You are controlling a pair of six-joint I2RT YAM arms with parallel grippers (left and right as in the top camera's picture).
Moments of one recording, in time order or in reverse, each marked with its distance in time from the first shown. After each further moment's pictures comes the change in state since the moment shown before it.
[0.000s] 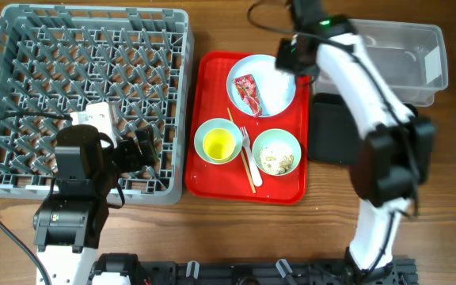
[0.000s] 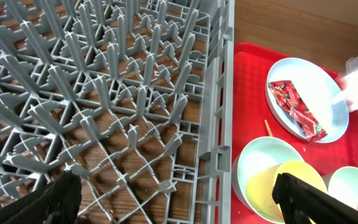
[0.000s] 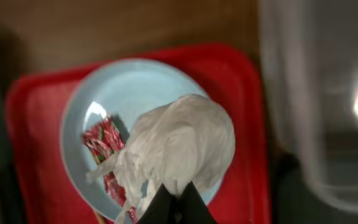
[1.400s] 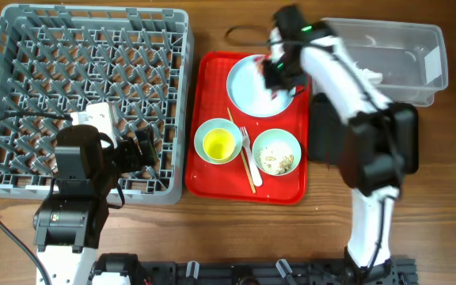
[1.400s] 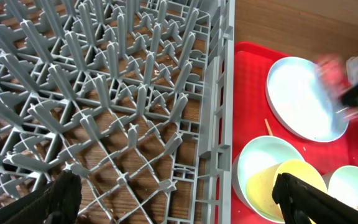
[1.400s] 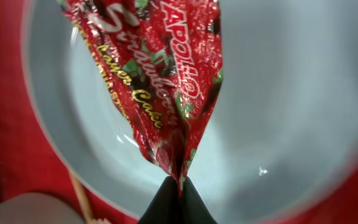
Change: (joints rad) left arm 0.000 0.000 0.000 -0.003 0.000 0.000; right arm 0.033 0.134 0.011 -0.056 -0.179 -0.283
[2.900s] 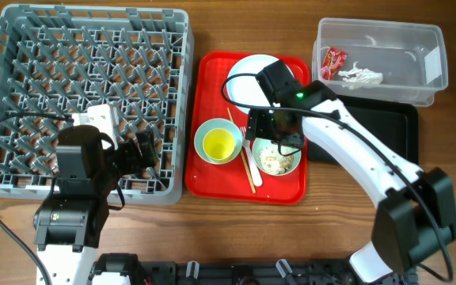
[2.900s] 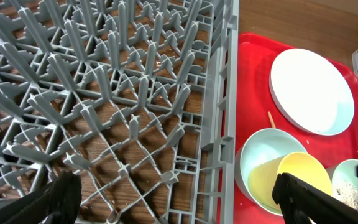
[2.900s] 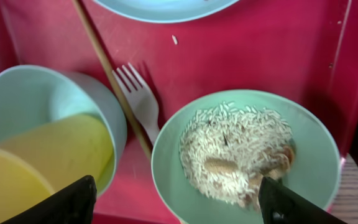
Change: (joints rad) left arm 0.000 0.003 0.000 -0.027 0.000 0.000; right arm 0.224 -0.468 -0.600 0.126 0.079 0.428
